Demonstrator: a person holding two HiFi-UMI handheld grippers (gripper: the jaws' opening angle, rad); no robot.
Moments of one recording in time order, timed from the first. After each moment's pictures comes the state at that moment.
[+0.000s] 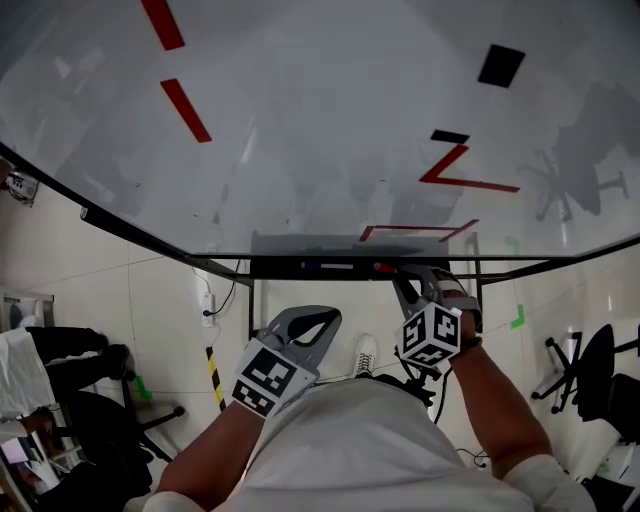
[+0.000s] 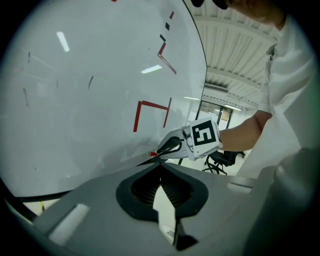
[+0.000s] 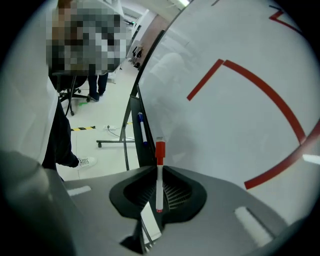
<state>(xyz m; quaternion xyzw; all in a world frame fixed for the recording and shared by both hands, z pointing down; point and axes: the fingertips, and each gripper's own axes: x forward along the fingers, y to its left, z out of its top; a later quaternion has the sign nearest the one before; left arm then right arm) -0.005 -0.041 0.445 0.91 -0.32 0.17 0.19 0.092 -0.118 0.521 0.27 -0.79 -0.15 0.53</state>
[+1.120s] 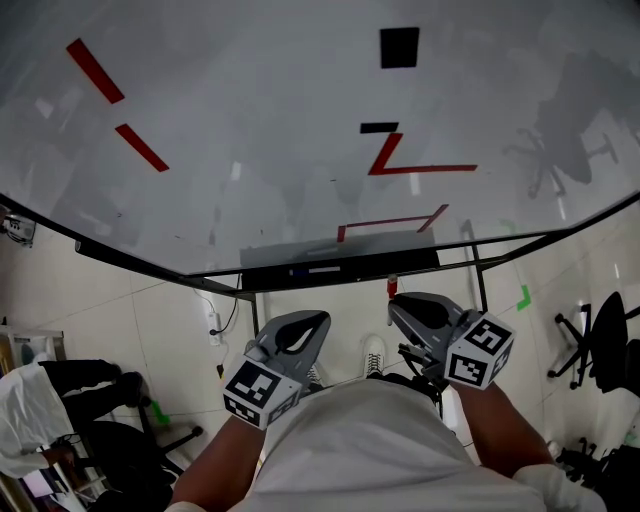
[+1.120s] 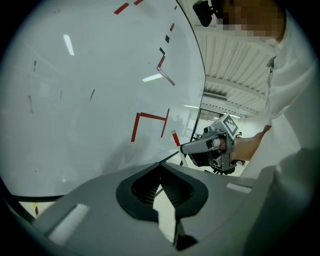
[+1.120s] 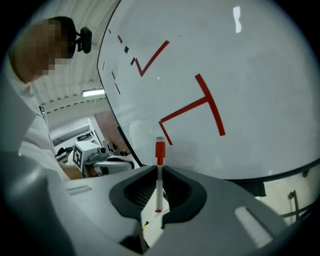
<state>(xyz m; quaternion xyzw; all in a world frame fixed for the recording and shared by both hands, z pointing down) -0.001 -0.036 0.419 0.92 -0.32 0.11 0.20 0.092 -0.056 0.413 0.32 -0.90 0.28 0.09</state>
